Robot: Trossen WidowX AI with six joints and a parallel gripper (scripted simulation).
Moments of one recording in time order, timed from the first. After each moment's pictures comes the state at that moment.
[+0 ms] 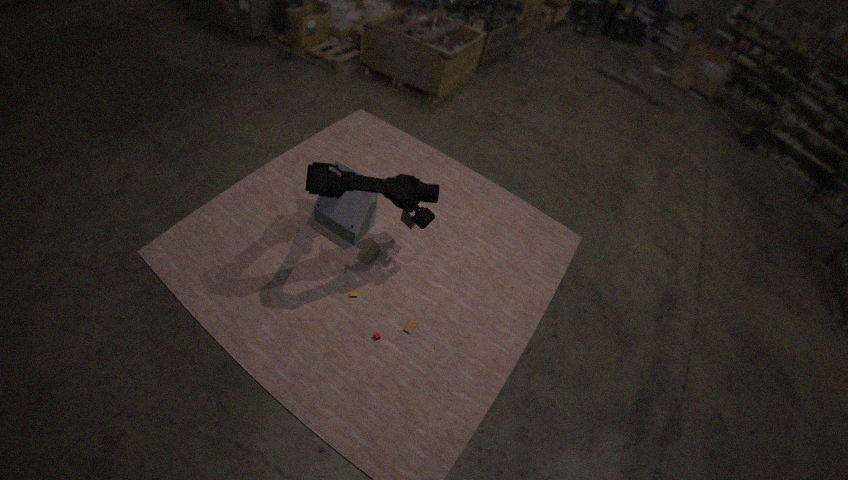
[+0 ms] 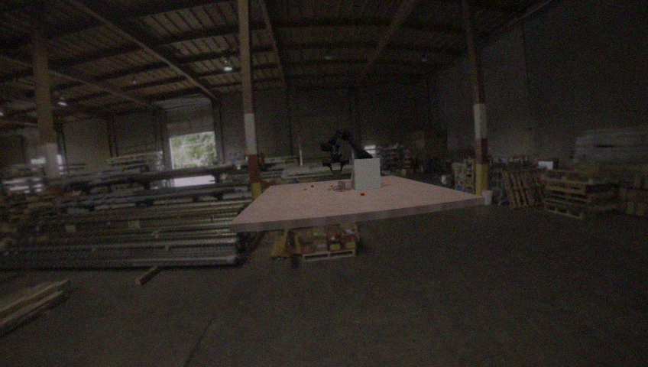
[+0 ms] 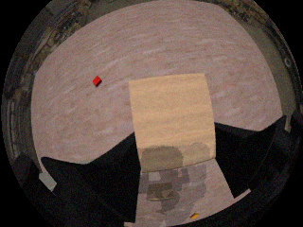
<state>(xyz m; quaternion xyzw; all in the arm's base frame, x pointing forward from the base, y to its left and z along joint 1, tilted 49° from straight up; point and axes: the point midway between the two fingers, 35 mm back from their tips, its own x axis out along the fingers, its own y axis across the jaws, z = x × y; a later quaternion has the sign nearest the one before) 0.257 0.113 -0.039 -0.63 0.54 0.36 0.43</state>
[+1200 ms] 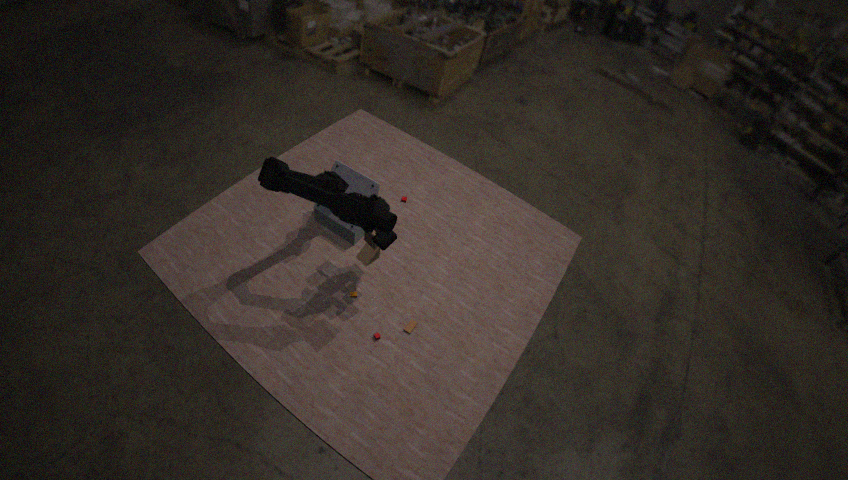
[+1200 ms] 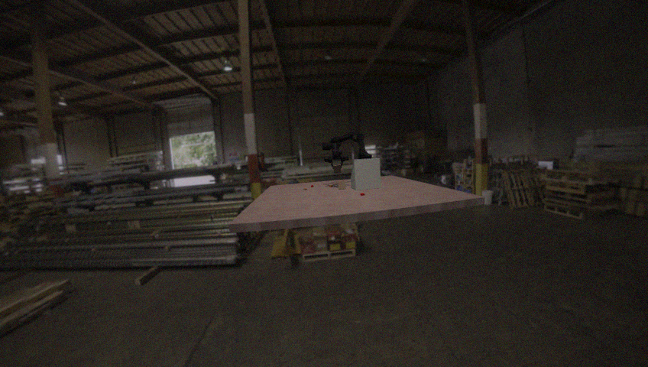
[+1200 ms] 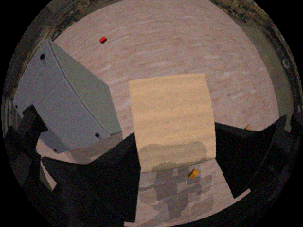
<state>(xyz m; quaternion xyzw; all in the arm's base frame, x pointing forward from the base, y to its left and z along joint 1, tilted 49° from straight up) 0.238 0.008 0.100 -0.64 0.54 0.35 0.42</state>
